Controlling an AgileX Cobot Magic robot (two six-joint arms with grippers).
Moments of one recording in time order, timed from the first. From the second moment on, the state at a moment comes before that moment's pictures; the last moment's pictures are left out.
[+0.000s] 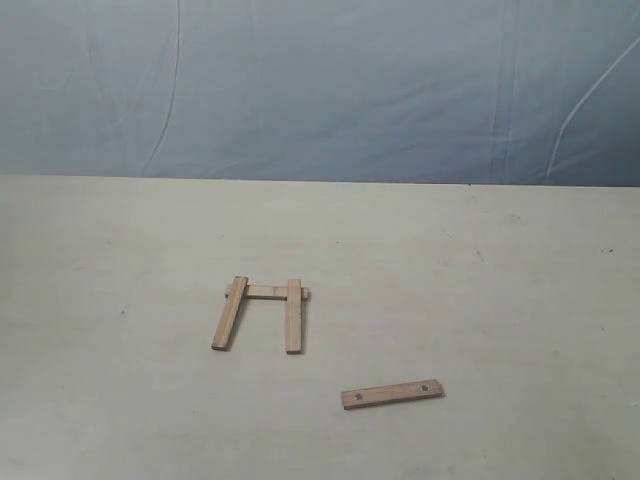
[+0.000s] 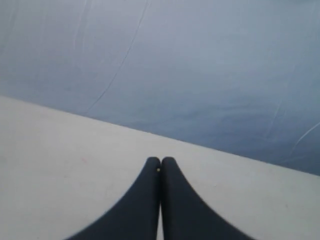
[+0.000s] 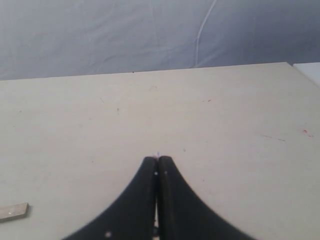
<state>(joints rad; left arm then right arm) -0.15 0.22 -0.44 -0.06 0.39 -0.28 -0.02 0.00 0.00 0.06 0.31 0.00</state>
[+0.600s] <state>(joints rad) -0.15 0.01 -0.01 0.00 0.04 -0.26 -0.02 0.00 0.00 0.45 -0.18 0.10</state>
